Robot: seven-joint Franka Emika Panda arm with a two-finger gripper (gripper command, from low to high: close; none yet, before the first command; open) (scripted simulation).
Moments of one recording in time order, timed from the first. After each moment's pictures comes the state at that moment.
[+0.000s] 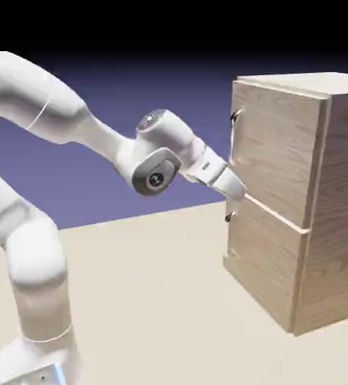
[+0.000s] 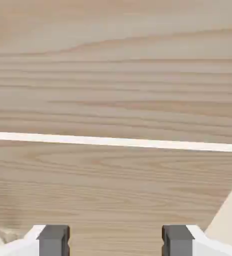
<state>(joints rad) -0.03 -0.60 0.05 -2.79 0.12 3.03 0.80</state>
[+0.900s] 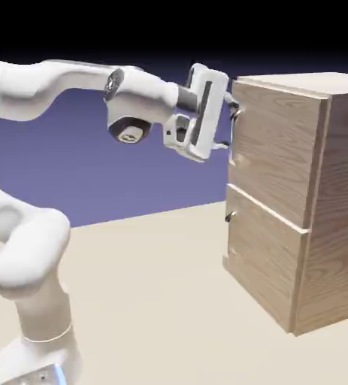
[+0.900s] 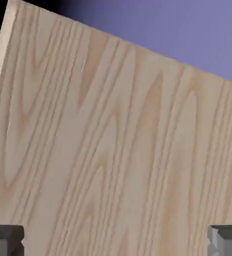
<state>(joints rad) -0.44 -0.85 0.57 -2.59 1.29 3.00 1.36</state>
